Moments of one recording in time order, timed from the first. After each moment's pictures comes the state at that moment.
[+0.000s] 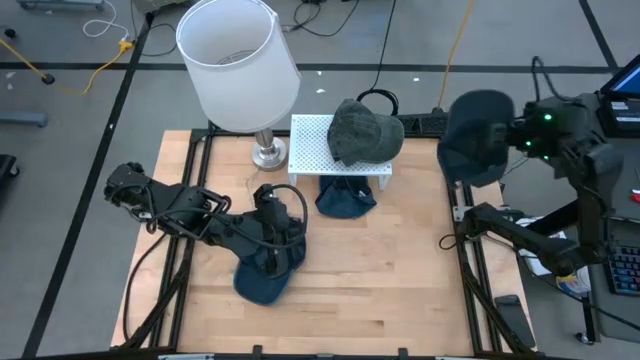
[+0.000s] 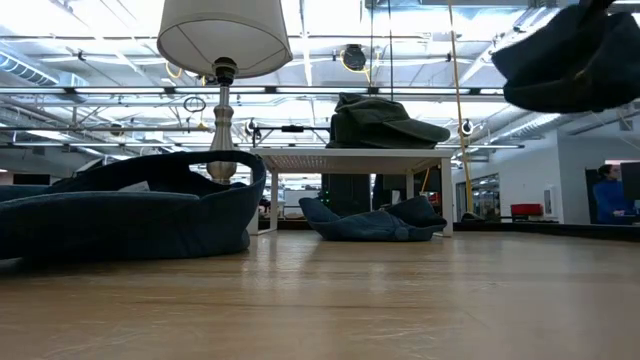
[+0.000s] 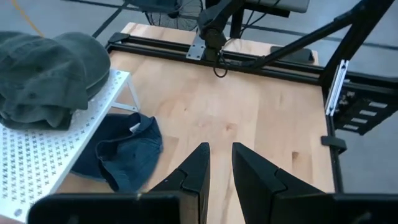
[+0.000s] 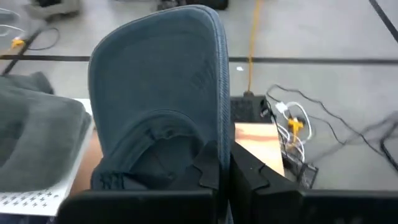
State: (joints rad) left arm -0.44 1.57 1.84 -0.94 -0.52 -0.44; right arm -1.12 0.80 1.57 -1.42 0.27 0.28
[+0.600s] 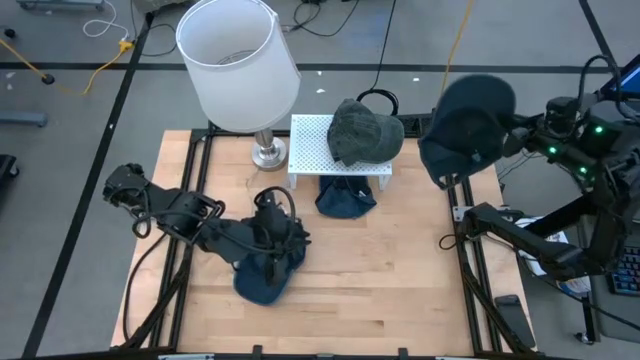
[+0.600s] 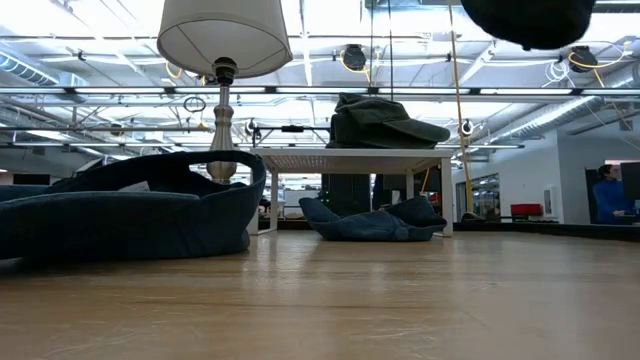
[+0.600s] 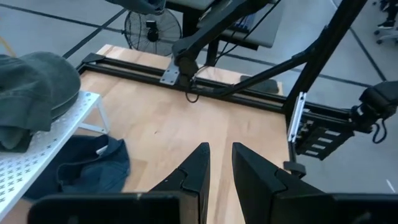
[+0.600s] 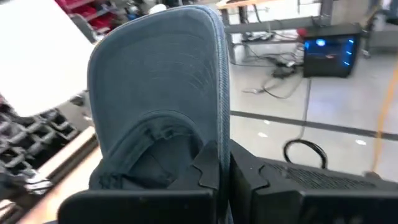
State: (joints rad) left arm -0.49 1.57 1.84 -0.79 -0.52 -0.45; right arm -1.12 0.76 1.72 -1.24 -0.17 0.23
